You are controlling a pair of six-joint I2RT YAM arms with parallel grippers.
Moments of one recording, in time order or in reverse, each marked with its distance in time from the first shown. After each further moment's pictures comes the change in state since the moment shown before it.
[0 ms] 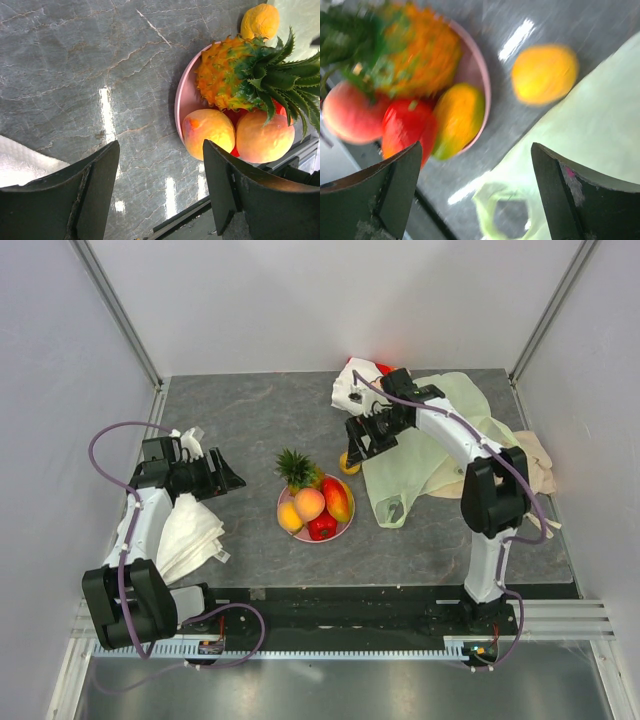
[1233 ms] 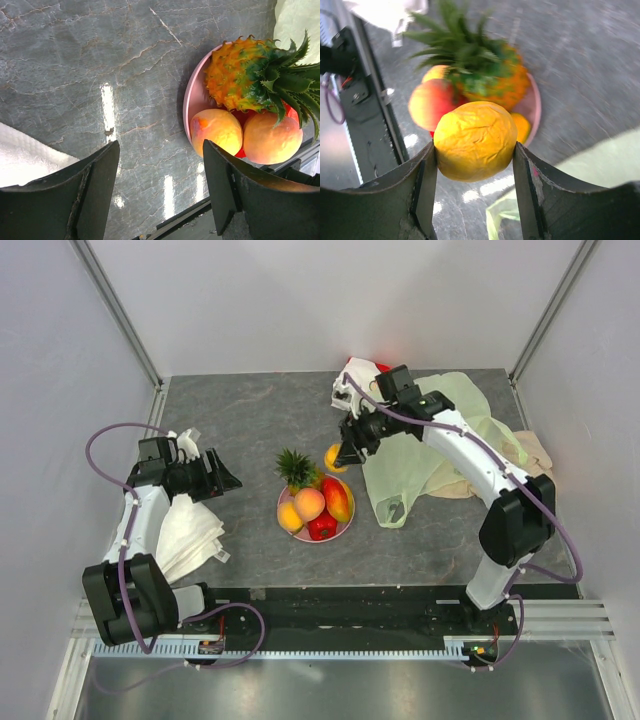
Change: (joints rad) left arm 0.034 0.022 0.010 -0.024 -0.003 0.024; right arm 0.077 -0.191 -0.040 0.121 -0.115 -0.124
